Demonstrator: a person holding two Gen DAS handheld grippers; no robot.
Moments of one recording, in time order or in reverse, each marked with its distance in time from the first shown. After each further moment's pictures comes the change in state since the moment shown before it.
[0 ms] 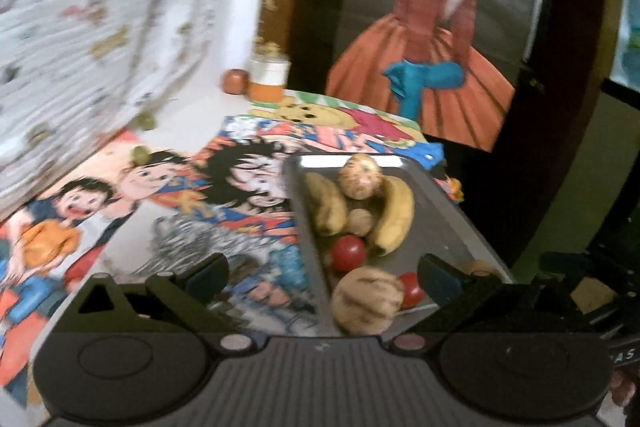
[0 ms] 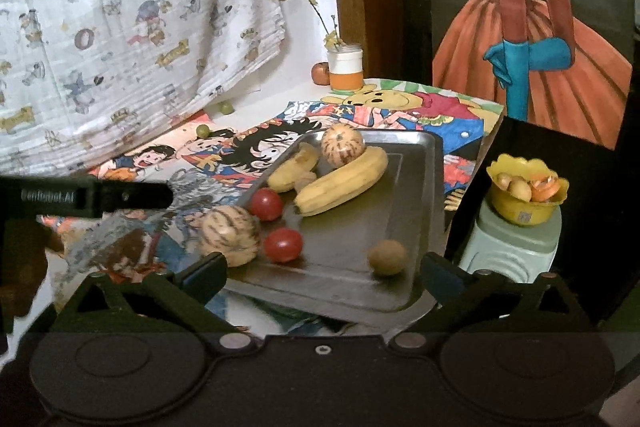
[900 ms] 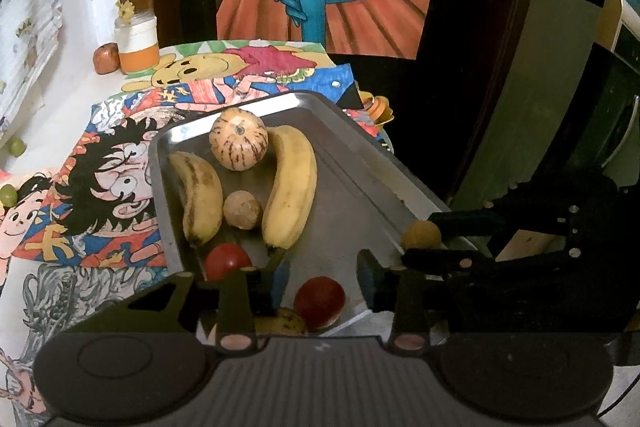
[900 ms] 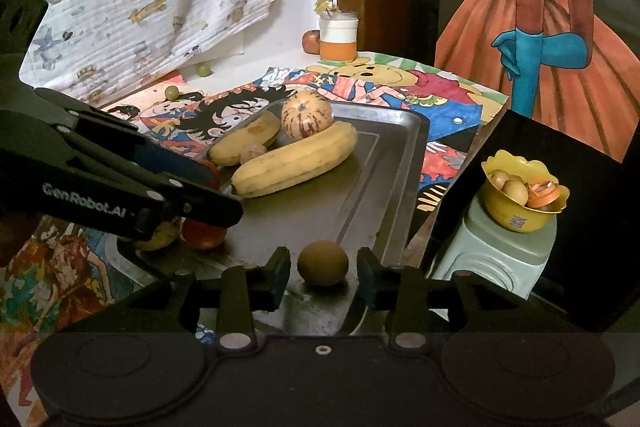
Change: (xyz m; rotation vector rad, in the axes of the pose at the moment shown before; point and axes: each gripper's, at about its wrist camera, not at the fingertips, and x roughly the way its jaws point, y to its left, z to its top) left arm 0.094 -0.070 0.020 0.275 0.233 -0.196; right arm 0.057 -0.045 0.007 -0.111 0.077 -0.013
